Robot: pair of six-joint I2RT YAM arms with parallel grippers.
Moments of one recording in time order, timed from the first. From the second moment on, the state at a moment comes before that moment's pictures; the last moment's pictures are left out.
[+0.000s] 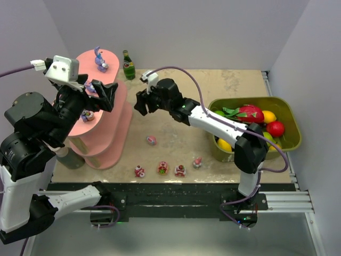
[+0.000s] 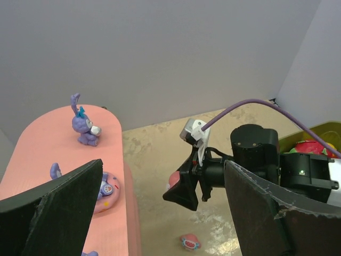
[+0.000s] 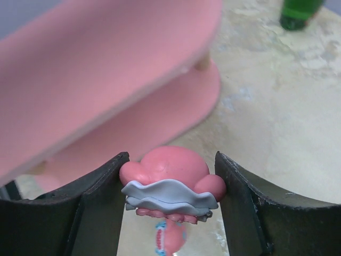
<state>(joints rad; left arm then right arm) -0.73 1.00 1.85 -0.80 -0.40 -0.02 0.83 1.88 1.60 -0.06 -0.09 0.16</state>
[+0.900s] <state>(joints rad) -0.73 1.00 1.88 -0.81 -0.41 -0.02 1.16 1.99 1.83 -0.24 -0.08 0.14</state>
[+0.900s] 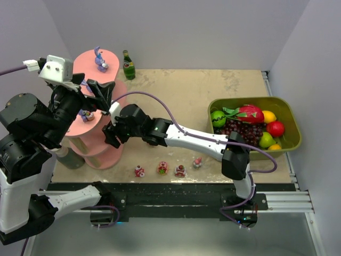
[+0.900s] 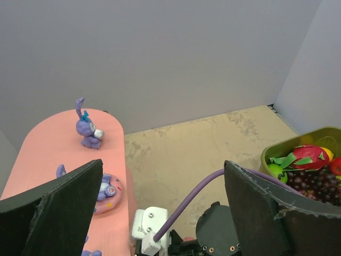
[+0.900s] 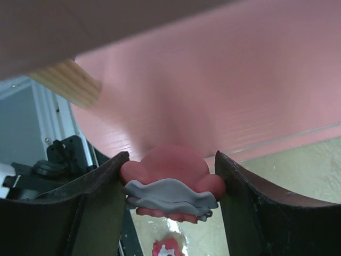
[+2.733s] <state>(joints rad) -0.73 0.99 1.88 -0.83 -0.44 -0.02 1.26 1.99 1.62 0.15 0.09 0.14</state>
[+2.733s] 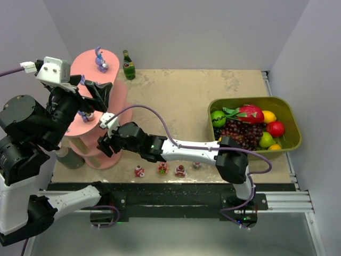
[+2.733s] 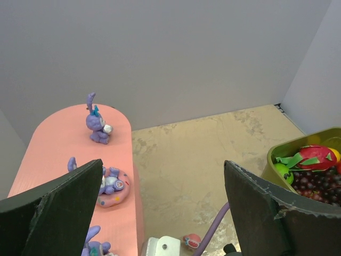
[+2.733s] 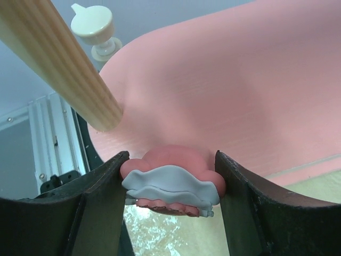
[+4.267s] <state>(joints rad) -0.73 0.98 1.87 -0.83 -0.45 -0.02 1.29 2.03 1.73 0.03 0.24 0.07</state>
